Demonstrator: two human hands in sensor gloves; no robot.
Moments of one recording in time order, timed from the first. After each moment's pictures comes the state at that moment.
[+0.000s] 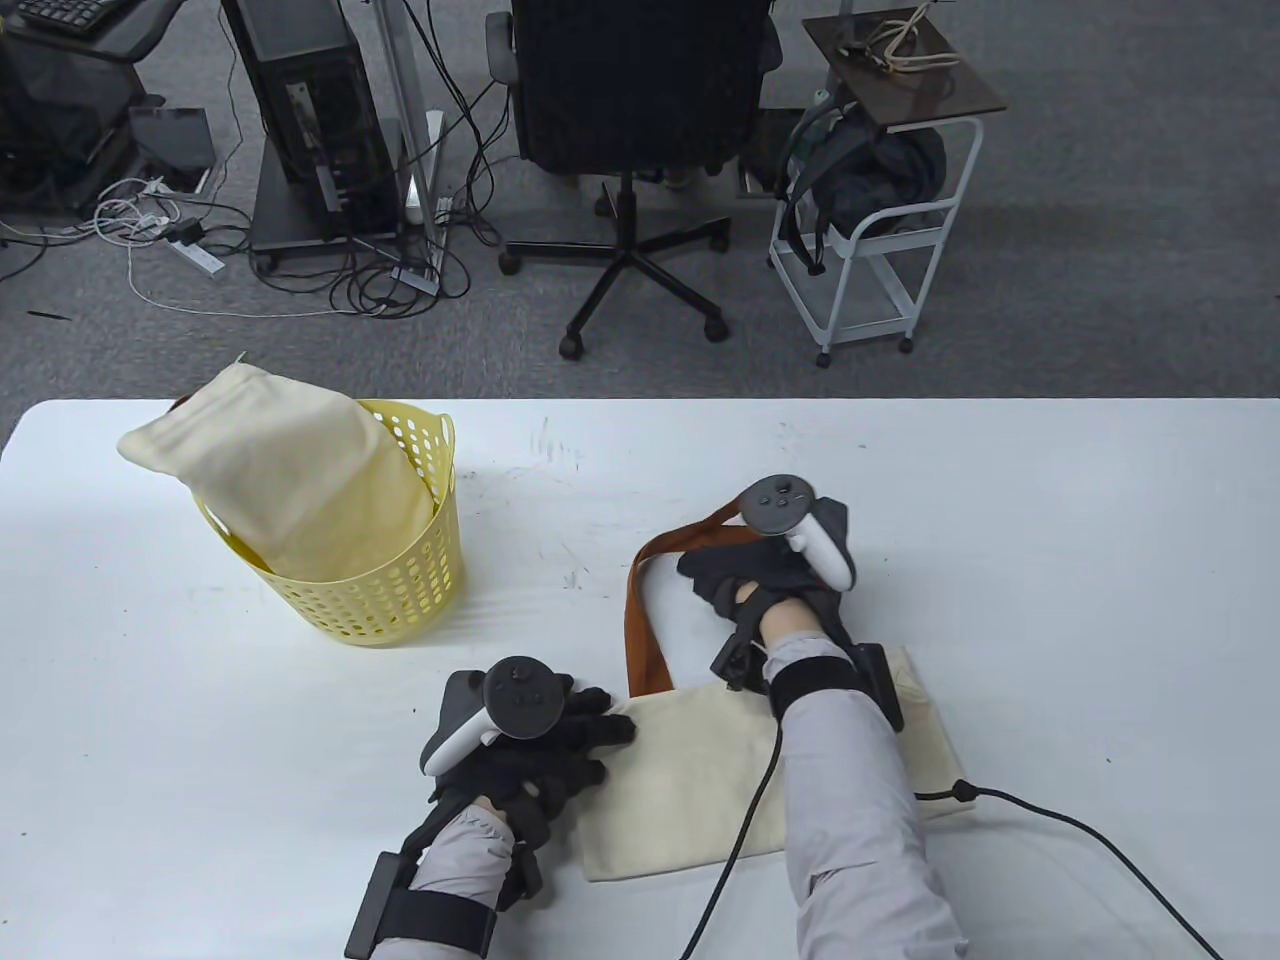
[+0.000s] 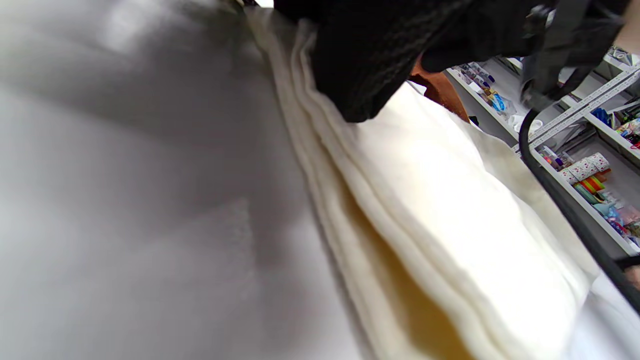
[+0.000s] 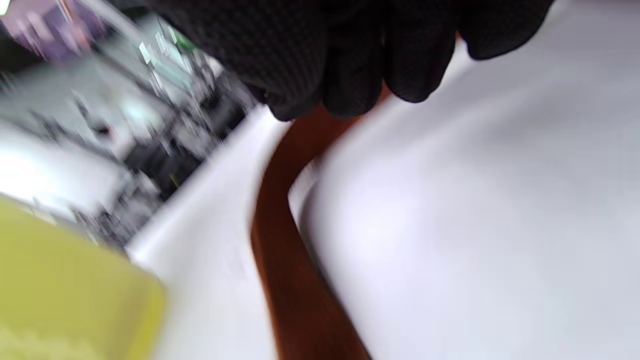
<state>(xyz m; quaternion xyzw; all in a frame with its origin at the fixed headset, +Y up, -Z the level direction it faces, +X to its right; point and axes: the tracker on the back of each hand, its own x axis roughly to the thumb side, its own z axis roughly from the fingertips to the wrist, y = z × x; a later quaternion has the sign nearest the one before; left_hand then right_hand) -0.148 -0.769 -0.316 -0.26 -0.16 0.27 0.91 0.134 -0.711 -0.461 -0.01 0.17 0.89 0.42</state>
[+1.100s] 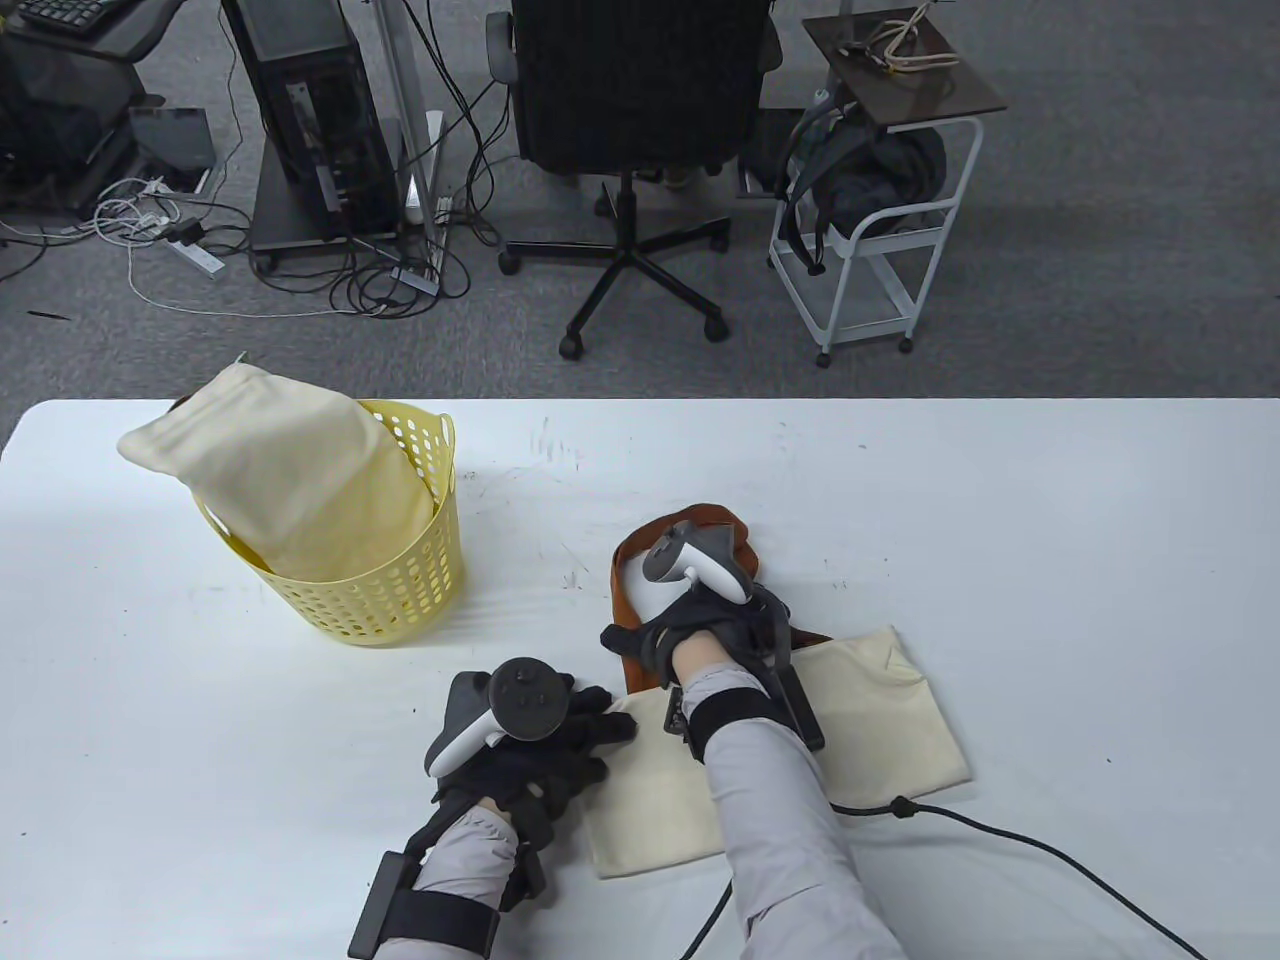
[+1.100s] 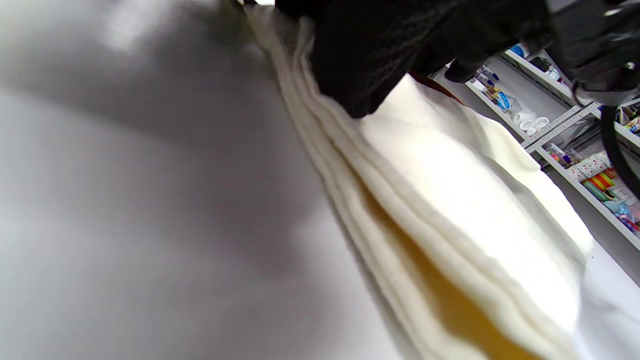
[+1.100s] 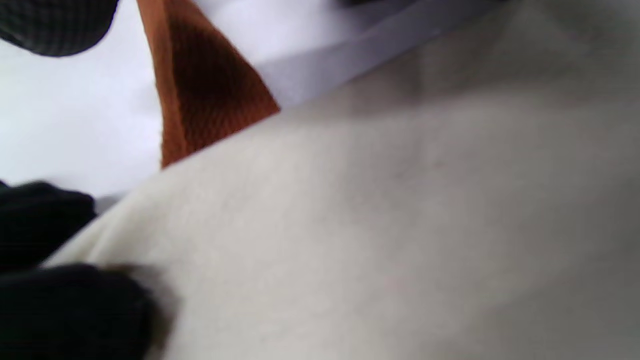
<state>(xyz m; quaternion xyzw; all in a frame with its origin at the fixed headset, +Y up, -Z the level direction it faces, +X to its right) -0.145 -0.769 -0.316 -0.26 -0.16 0.25 0.92 0.029 -0.757 -0.432 -0.09 0.38 0.91 0.10</state>
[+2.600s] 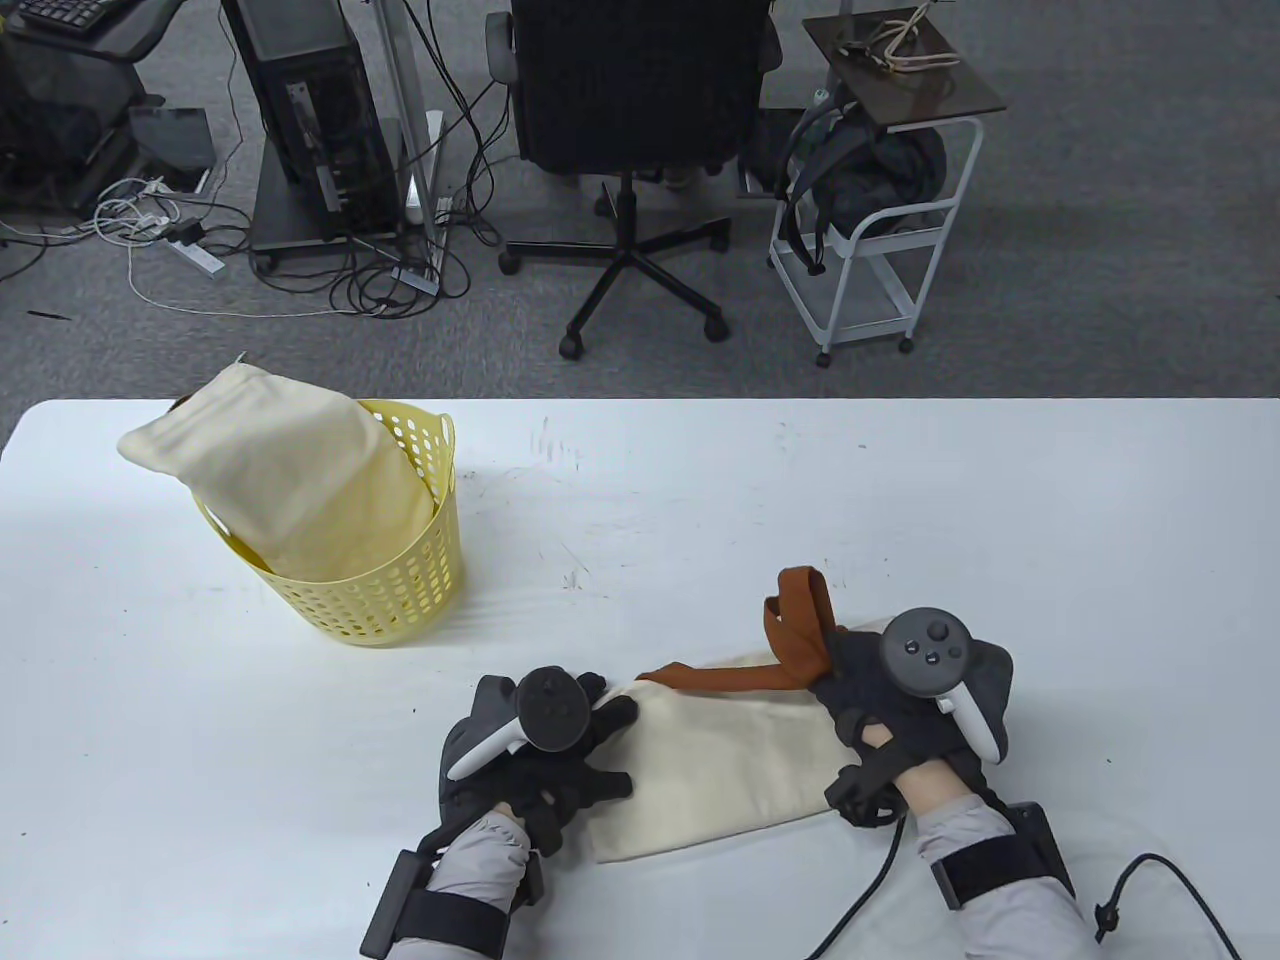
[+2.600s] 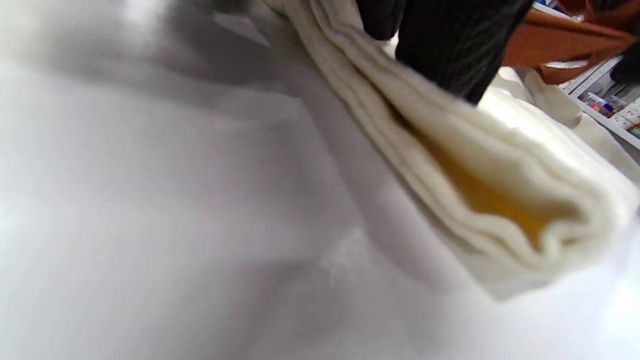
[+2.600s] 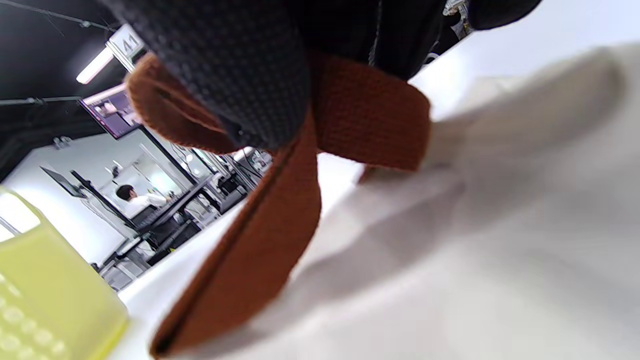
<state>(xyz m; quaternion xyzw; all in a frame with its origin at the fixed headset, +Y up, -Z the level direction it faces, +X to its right) -0.134 -0.773 -0.312 -0.26 -0.15 0.17 0.94 0.206 -0.720 -0.315 -0.02 0.05 0.94 0.33</state>
